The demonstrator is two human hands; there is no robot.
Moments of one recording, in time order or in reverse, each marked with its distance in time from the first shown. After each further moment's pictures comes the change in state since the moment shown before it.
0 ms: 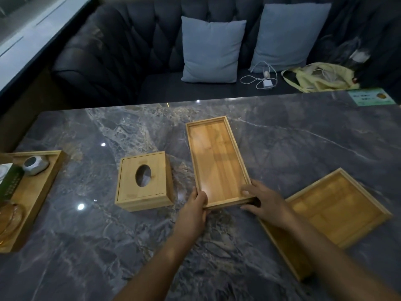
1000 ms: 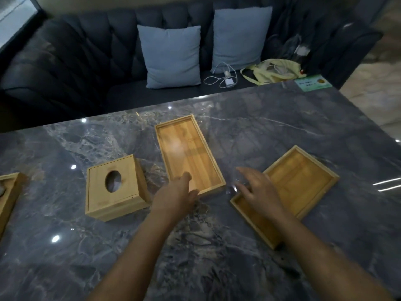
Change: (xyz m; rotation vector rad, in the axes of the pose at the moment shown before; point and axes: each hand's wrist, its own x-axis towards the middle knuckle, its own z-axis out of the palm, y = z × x) left_hand 0.004 0.055 -0.048 0.286 -0.107 0.116; right_hand -0.050 -0.003 -0.007 -0.087 0.475 0.130
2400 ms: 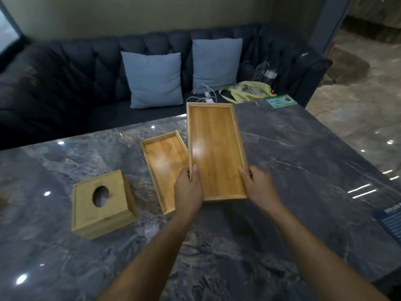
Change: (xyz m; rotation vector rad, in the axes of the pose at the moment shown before) left_hand 0.020 0.061 0.012 -0.891 0.421 -0.078; right_hand 0.005 -0.026 -0.056 0.231 0.153 0.353
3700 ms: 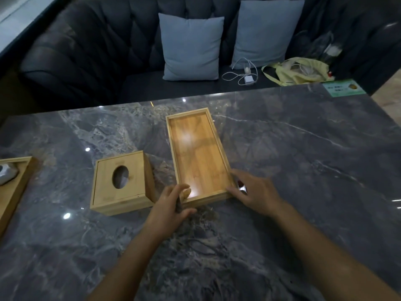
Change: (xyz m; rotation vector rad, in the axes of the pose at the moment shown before) left_hand -0.007 -0.097 -0.079 0.484 -0.322 0.019; right_hand 0.038 0.025 0.072 -0.258 -0.341 -0.583
